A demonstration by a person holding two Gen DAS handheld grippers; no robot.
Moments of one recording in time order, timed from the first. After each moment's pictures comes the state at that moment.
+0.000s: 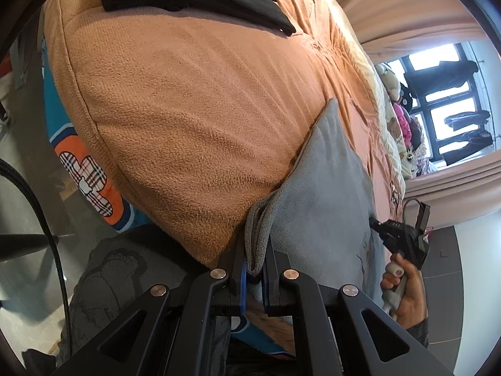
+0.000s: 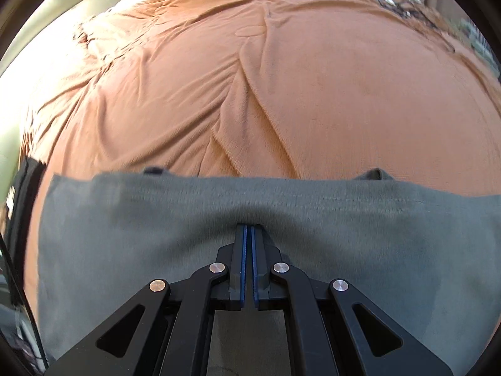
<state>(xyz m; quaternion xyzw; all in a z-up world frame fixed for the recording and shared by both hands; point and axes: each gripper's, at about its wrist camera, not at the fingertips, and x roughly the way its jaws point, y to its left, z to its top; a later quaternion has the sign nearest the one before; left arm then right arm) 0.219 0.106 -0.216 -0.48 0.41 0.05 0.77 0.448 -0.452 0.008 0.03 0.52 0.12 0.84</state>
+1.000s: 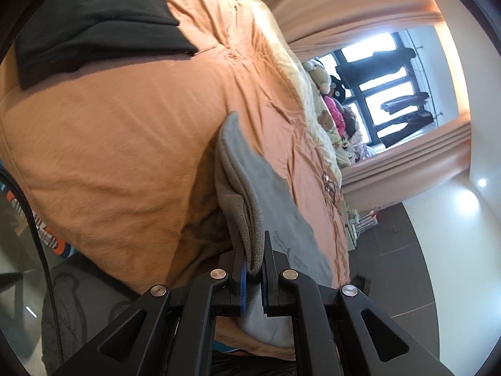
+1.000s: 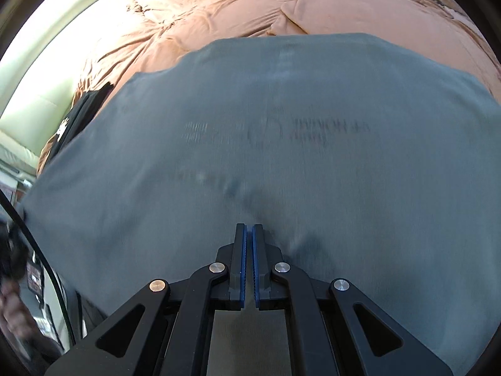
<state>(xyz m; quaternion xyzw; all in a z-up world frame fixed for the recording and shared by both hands) 0.232 0.094 -0.137 -0.48 0.33 -0.09 0.81 0.261 -0.493 0.006 0.03 0.53 0.21 0.82</state>
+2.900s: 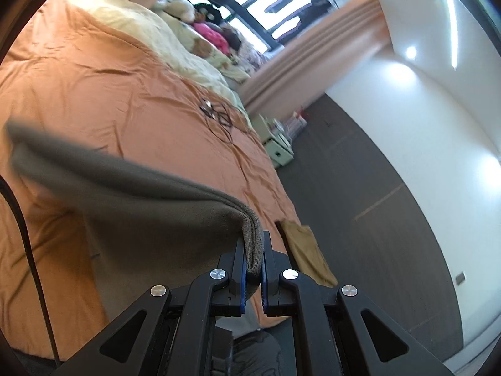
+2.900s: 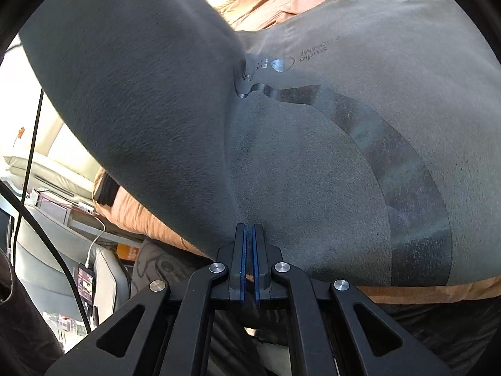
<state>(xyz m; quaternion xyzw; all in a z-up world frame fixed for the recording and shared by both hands) 0.326 -0.150 0.012 -0.29 0.37 -0.35 0.81 0.162 -0.551 -0.019 0.19 0.48 0.28 0.81</state>
